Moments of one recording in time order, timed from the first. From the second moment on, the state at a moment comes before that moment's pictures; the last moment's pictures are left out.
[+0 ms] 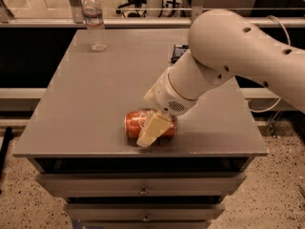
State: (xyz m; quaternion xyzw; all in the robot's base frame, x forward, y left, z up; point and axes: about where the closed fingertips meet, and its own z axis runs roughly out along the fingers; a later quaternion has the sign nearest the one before) arm 0.475 -0.001 0.841 -0.64 0.72 0.15 0.24
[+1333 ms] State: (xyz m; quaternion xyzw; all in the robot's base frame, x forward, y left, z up) arm 0.530 -0.078 0.907 -0.60 0.74 0.06 0.29
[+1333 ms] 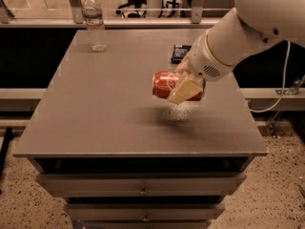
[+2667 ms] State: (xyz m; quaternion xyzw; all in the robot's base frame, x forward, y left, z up) arm 0.682 -0.172 0.862 -0.58 0.76 -0.02 0.30
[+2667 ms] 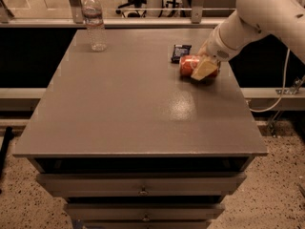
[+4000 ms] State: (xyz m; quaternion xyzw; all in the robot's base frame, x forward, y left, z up) arm 0.798 -0.281 0.889 -0.55 0.77 -0.12 0.30
